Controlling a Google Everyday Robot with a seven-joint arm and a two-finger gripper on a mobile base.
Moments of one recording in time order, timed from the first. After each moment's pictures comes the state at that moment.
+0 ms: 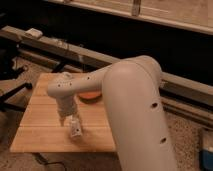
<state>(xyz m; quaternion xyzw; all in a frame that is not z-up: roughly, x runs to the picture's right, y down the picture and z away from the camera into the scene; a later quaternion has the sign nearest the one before) -0.190 0.182 0.785 -0.33 0.23 0.55 0.73</state>
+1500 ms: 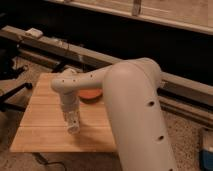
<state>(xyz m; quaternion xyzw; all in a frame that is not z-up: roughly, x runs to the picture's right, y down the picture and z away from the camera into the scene) -0.185 0.150 0.795 -0.34 0.21 0.57 0.72</state>
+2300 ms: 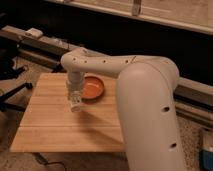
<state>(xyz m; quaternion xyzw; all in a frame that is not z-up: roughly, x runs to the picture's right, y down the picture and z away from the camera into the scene) -0.167 0.044 0.806 -0.33 0.14 0.59 0.72</state>
